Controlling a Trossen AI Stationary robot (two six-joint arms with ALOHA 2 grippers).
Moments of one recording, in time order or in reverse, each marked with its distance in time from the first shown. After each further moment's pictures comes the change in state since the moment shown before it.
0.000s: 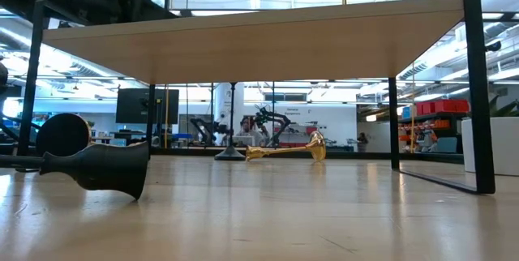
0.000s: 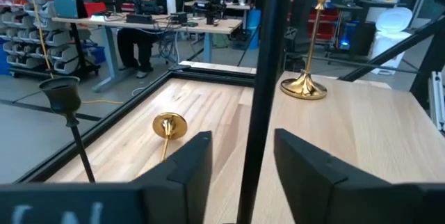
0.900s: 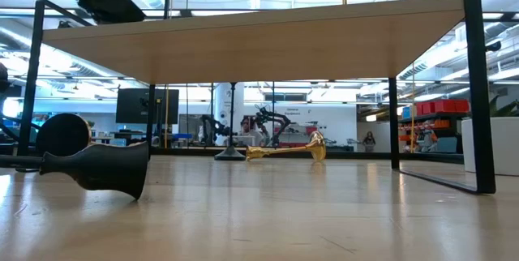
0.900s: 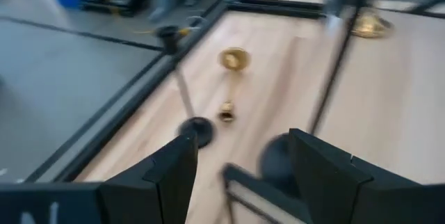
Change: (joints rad) left arm 0.000 -0.249 0.358 -0.951 -0.188 -0.033; right arm -0.002 -0.001 -0.023 -0.011 -0.003 -0.001
